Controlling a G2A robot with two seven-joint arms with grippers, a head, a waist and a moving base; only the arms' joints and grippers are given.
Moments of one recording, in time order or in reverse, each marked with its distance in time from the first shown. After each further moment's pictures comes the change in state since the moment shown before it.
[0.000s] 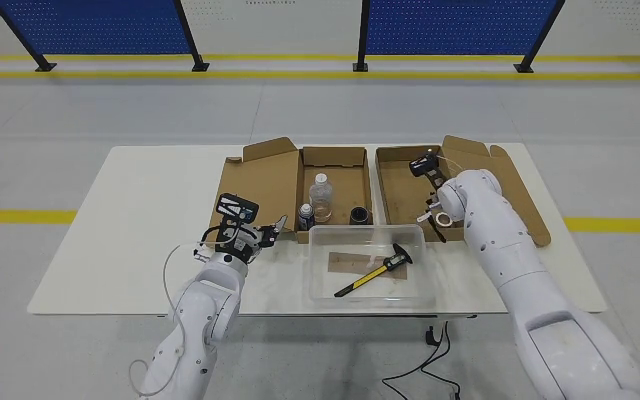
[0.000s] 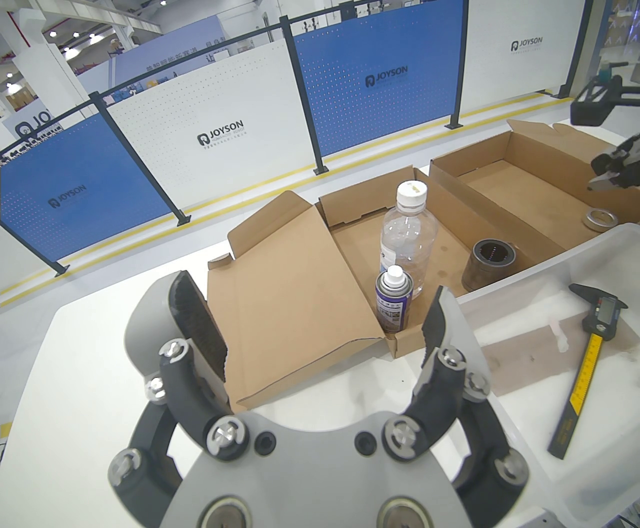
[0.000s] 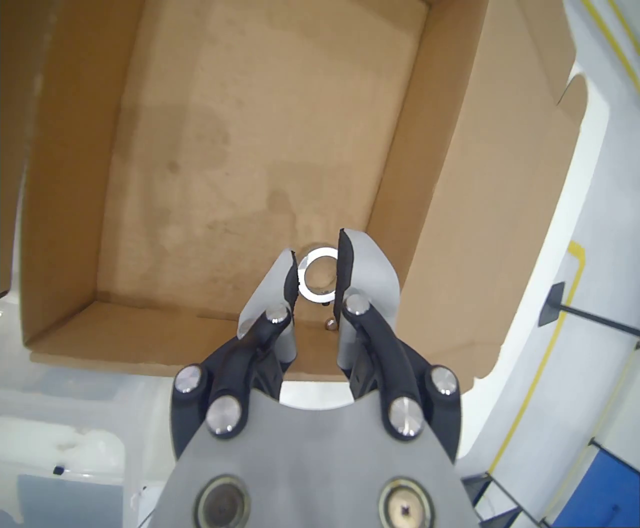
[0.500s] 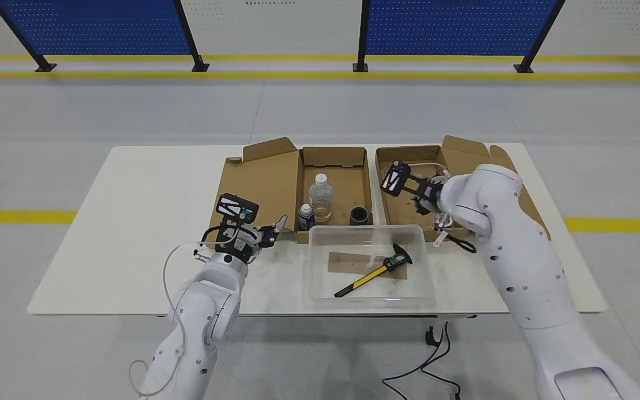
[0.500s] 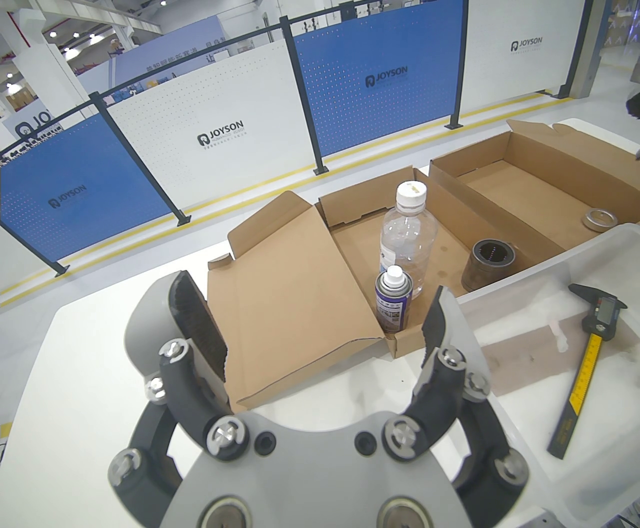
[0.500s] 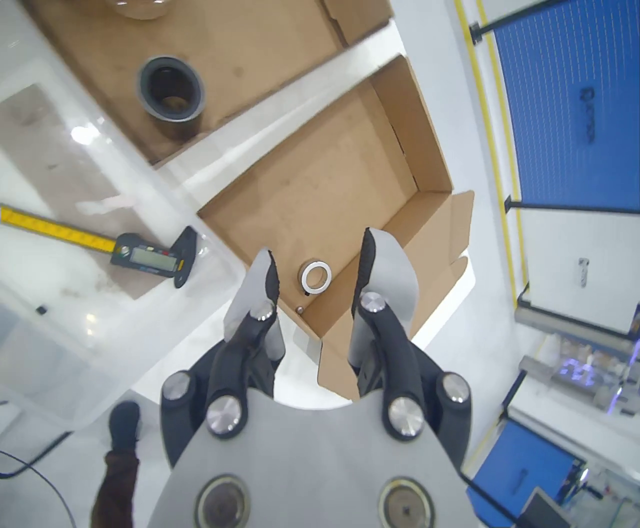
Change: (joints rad) left arm 0.000 0.000 0.000 0.000 0.000 0.000 0.000; right arm -0.252 0.112 0.131 -0.714 -0.020 -0.551 0.164
